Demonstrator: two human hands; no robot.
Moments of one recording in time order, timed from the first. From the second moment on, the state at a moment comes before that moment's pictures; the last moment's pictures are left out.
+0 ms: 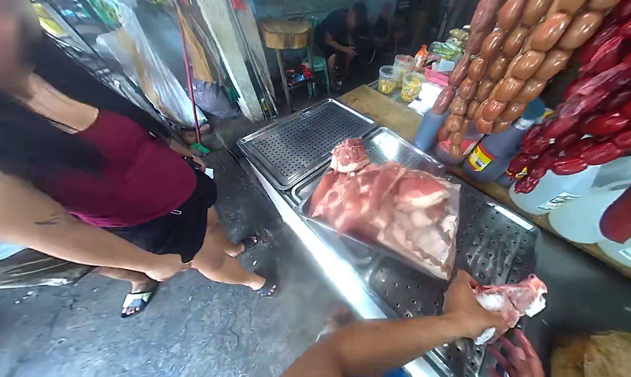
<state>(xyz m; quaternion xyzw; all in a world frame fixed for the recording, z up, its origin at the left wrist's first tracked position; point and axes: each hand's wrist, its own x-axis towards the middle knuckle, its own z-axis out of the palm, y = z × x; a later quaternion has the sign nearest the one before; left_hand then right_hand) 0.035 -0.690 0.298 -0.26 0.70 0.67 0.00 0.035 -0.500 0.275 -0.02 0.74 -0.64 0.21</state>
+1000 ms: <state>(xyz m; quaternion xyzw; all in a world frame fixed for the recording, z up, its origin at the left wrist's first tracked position) -0.007 -1.176 0.342 -0.40 0.84 0.34 -0.17 -0.066 -0.686 0.283 -0.02 0.88 -0.47 -0.07</state>
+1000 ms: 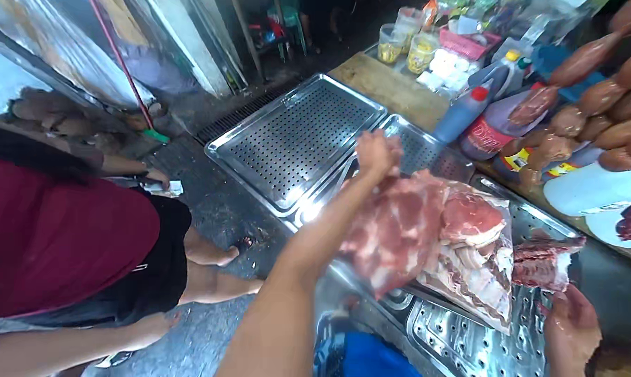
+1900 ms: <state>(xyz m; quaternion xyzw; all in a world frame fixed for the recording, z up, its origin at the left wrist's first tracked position) 0.232 -1.118 0.284 -0.37 0.74 0.55 -0.05 0.026 -0.901 0.353 -0.73 0.66 -0.08 -0.18</state>
